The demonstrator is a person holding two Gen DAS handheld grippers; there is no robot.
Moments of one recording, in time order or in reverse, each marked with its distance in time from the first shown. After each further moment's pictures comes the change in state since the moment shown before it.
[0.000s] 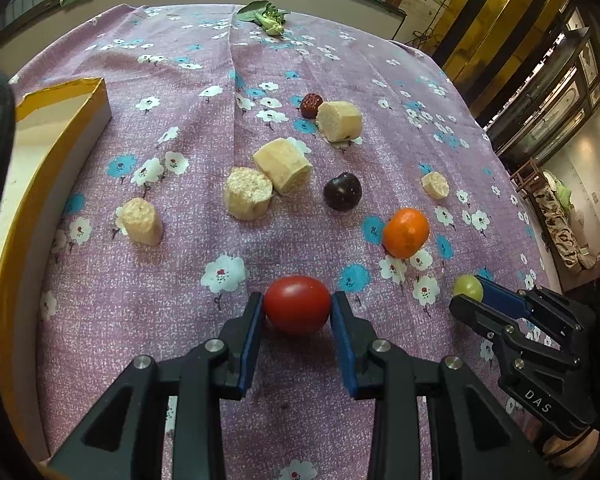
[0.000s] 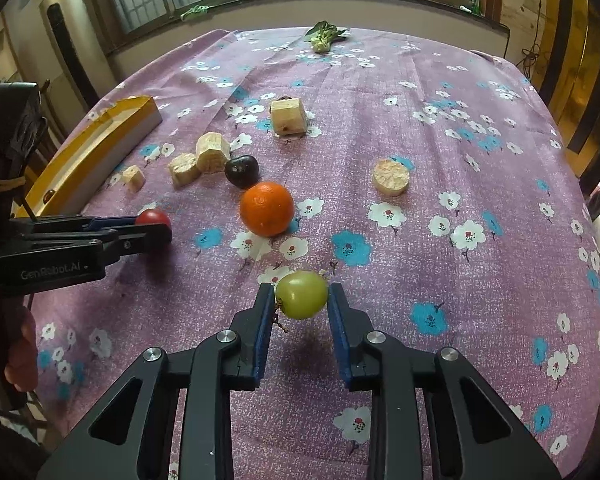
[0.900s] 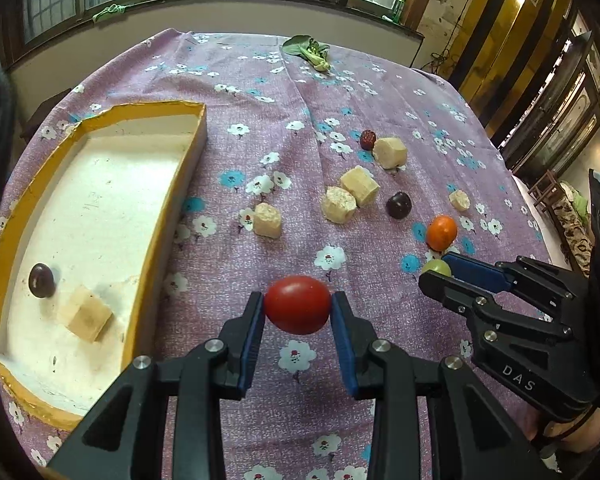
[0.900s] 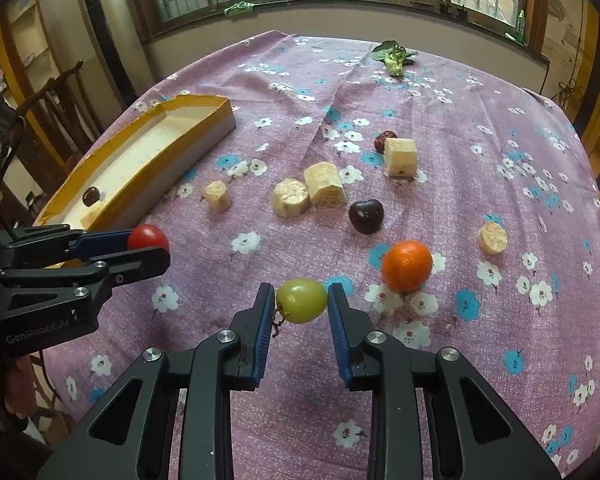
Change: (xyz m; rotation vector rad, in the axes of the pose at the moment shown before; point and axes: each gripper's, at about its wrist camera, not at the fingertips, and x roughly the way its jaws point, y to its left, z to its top) left arm -0.066 0.049 -0.017 -0.009 -0.088 0.091; right arm 0.006 0.091 0.035 -0.111 -0.019 0.064
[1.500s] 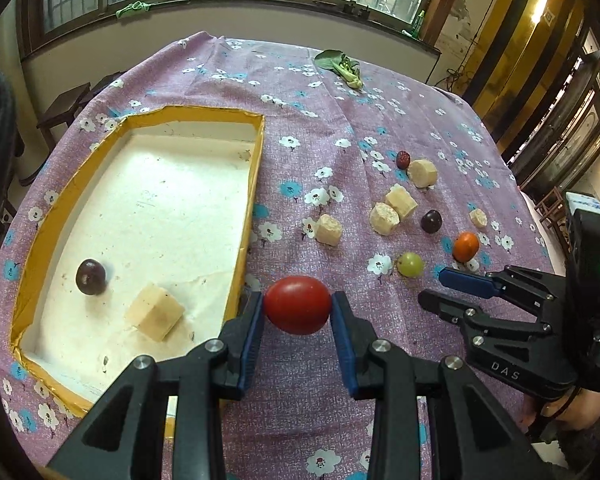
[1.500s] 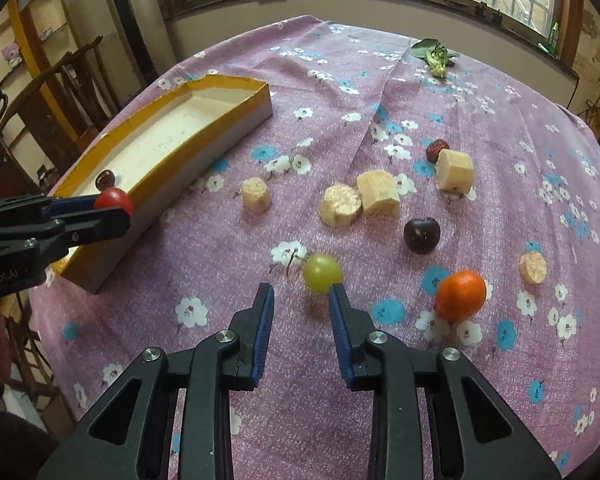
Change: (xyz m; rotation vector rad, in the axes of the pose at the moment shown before) left arm -0.022 0.041 -0.001 -0.038 -0.020 0.016; right arm 0.028 0.019 0.006 -0.069 0.079 0.051
